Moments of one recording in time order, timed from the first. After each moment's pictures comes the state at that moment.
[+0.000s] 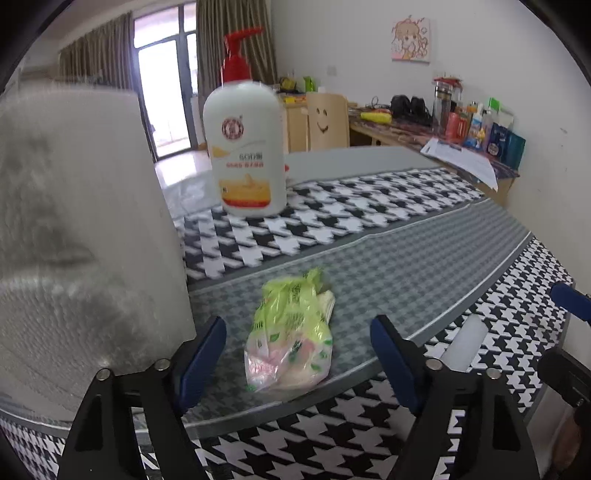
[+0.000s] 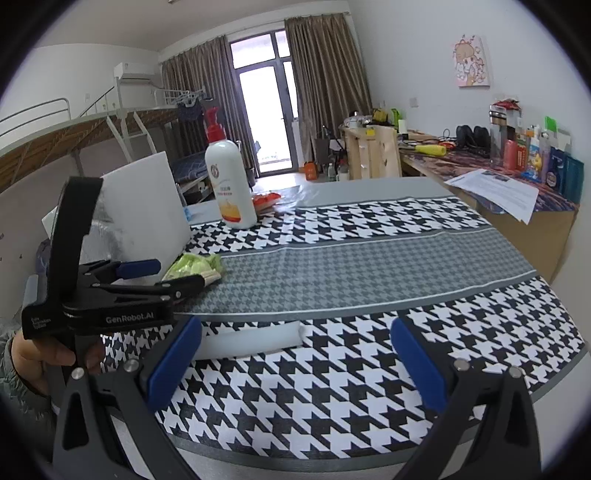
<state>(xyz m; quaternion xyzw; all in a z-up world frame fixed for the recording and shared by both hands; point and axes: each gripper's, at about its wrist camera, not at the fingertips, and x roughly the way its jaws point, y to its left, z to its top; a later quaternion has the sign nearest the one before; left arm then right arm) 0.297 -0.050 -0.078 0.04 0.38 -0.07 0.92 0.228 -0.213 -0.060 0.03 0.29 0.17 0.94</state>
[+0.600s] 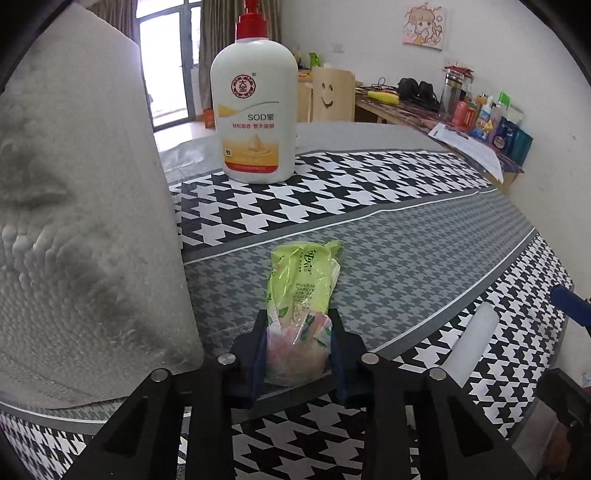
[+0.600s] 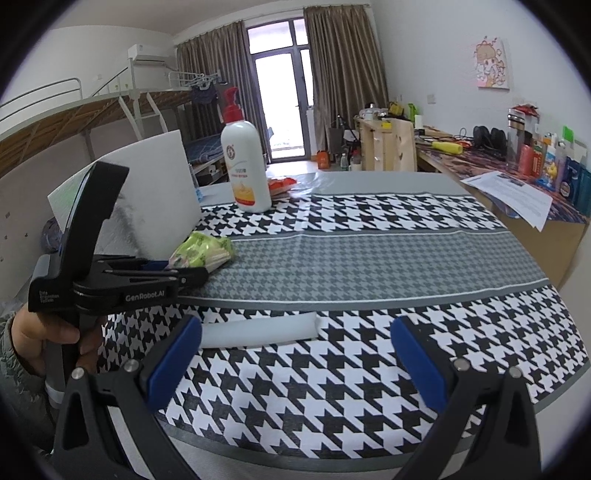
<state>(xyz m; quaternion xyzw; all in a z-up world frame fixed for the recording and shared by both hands) 0.302 -0.039 -0.090 0.01 0.42 -0.07 0.90 0.232 -0.201 -0.063 0.00 0.31 0.20 0.93</state>
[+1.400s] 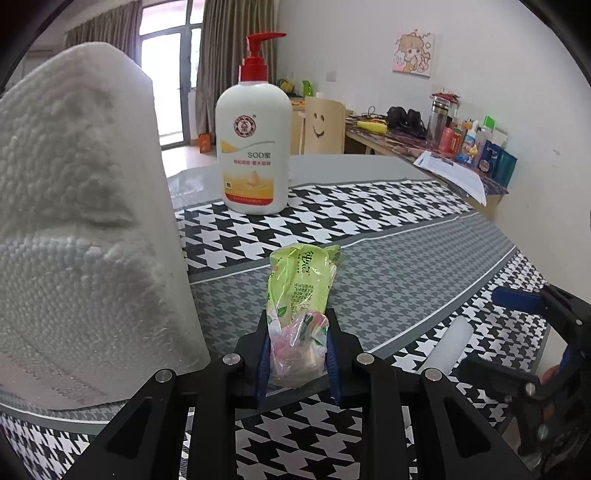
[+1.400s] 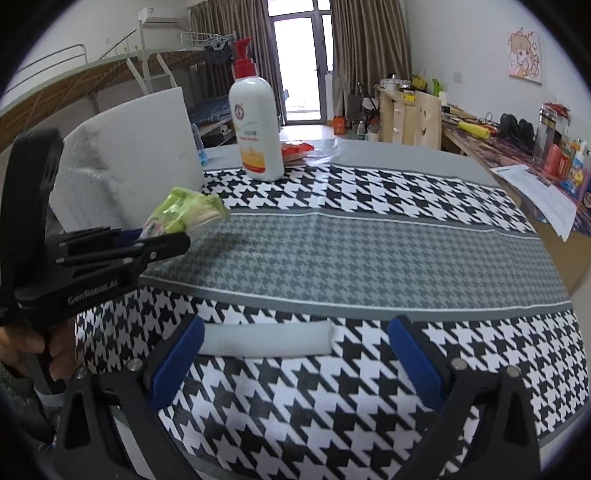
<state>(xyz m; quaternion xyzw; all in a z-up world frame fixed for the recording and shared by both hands) 0.286 -0.033 -0.074 0.00 0.37 -0.09 0.93 0.273 -0.179 -0.069 -0.03 0.38 0.23 0.90</state>
